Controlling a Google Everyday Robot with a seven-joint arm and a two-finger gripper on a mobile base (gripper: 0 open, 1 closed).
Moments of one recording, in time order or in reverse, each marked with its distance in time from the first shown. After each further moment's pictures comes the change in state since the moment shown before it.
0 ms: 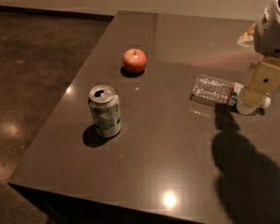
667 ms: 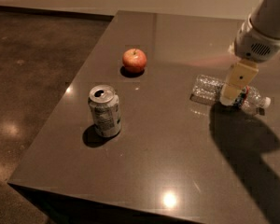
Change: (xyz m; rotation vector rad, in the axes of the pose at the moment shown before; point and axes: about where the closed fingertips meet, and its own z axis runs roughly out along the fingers) arm 0.012 -0.061 0.073 -0.040 0.018 0.100
